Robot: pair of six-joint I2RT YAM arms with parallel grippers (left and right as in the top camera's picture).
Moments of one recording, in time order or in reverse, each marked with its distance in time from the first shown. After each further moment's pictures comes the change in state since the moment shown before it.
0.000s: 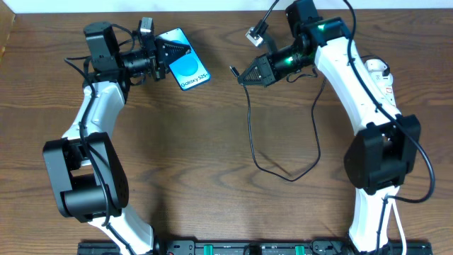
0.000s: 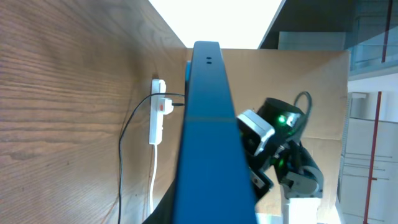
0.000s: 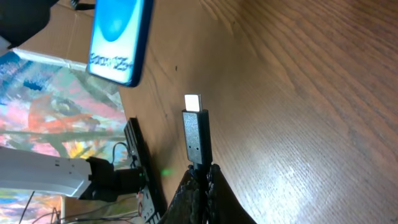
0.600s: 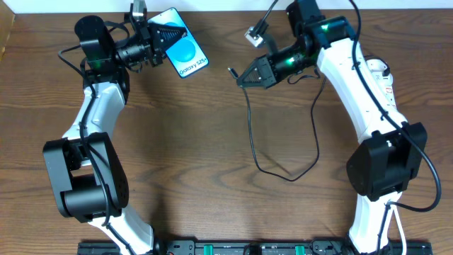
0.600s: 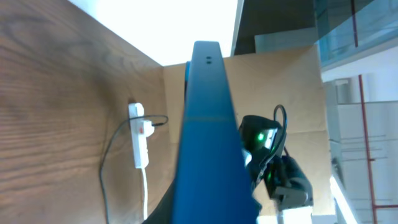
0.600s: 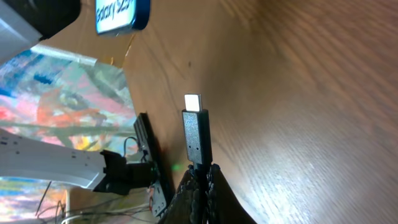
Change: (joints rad) left arm 0.000 0.000 -0.009 0.449 -0.014 -0.286; right arm 0.020 -0.045 0.000 -0.039 -0.014 0.000
